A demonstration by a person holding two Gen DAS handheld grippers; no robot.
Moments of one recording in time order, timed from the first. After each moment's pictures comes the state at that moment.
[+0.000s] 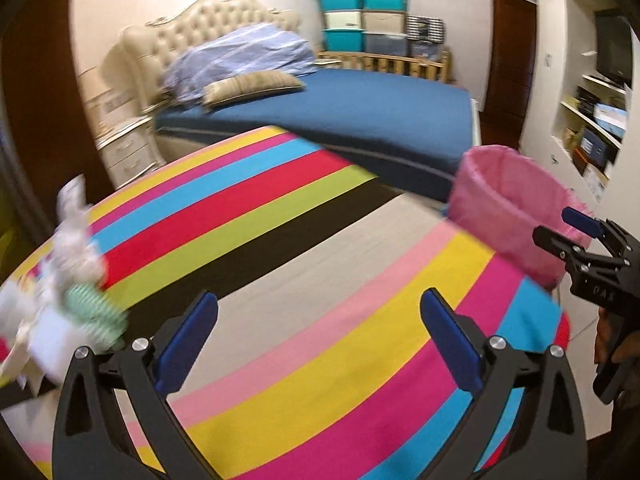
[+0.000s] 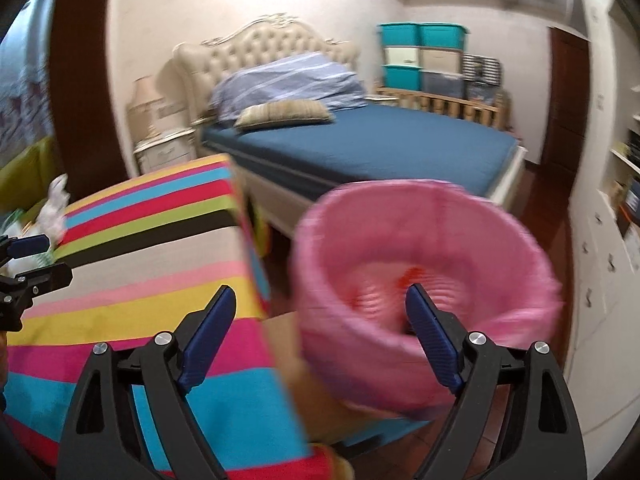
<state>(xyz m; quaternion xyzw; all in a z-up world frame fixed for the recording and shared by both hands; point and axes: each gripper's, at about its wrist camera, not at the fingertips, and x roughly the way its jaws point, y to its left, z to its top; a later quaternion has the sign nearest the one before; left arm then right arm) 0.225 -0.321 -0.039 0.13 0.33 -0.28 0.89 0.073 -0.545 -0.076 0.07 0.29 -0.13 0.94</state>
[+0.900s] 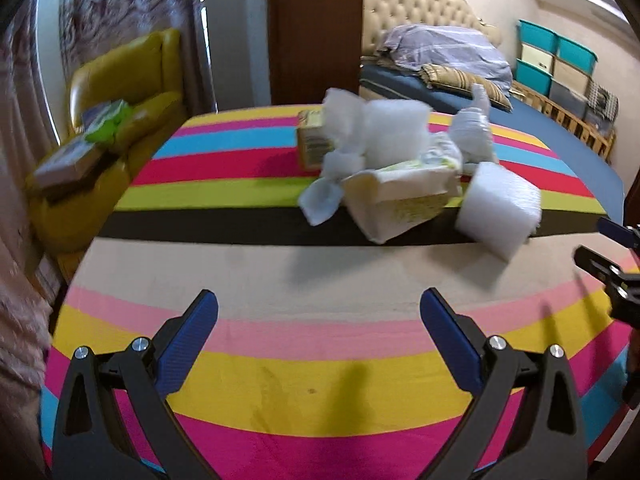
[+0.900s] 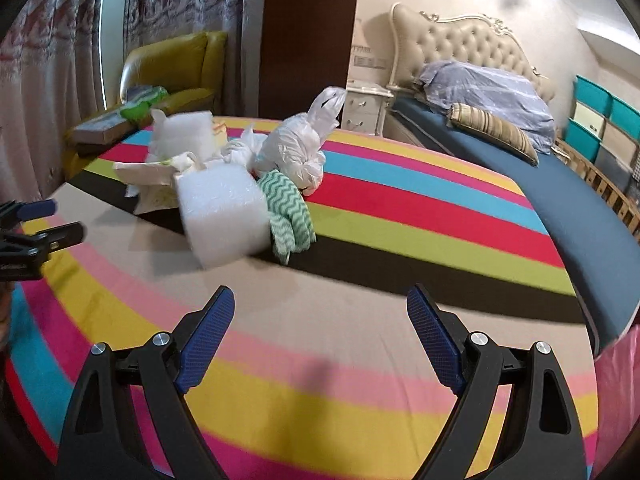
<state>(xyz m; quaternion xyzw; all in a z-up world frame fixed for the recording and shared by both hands) 0.224 0.030 -0.059 -0.01 0.38 0.00 0.92 0.208 -0.254 -0.072 -0.09 0.35 0.11 0.93</state>
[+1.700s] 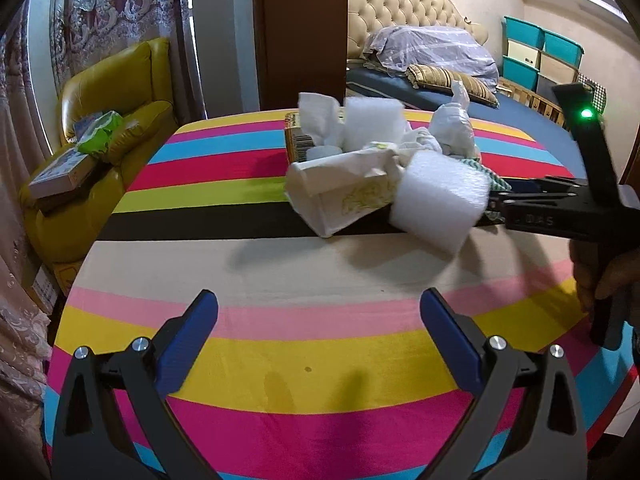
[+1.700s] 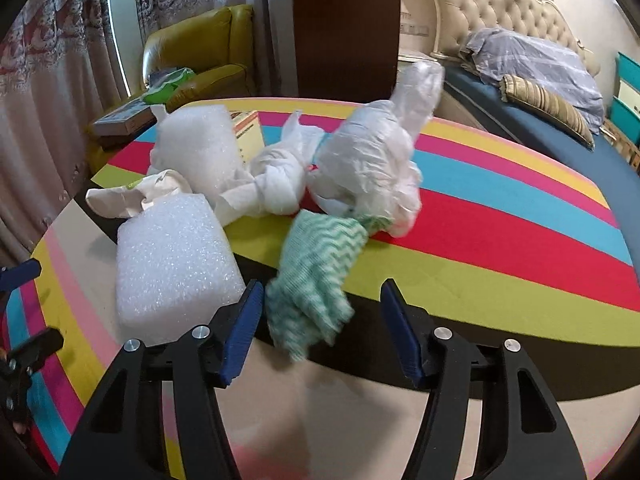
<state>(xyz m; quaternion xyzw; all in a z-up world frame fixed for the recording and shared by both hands) 0.208 0.010 -0.060 0.01 0.37 -0.02 0.93 0.287 -0.194 -0.083 -0.07 0.40 0.20 0.89</state>
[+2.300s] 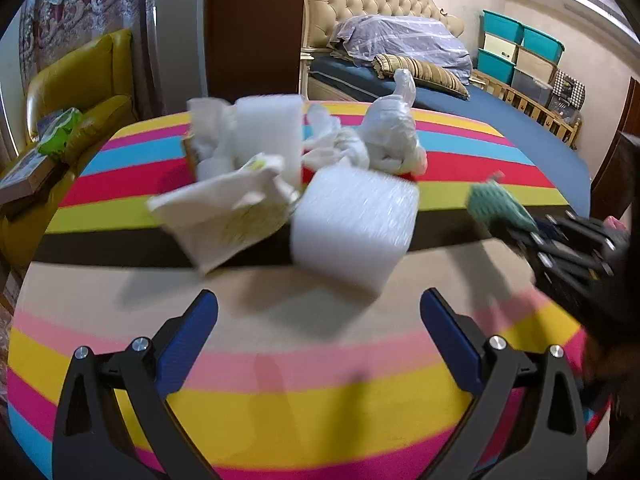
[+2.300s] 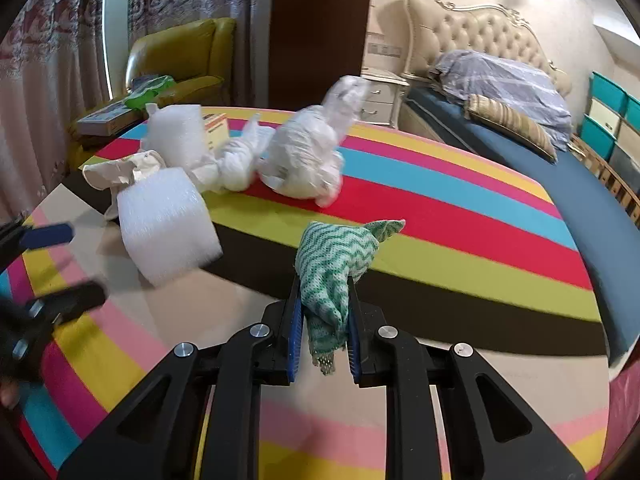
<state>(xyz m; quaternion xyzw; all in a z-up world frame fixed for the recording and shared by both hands) 0.256 -0.063 -0.060 -0.01 0.39 -0.07 0.92 0.224 -0.256 -0.076 -0.08 0.36 0.14 0.92</state>
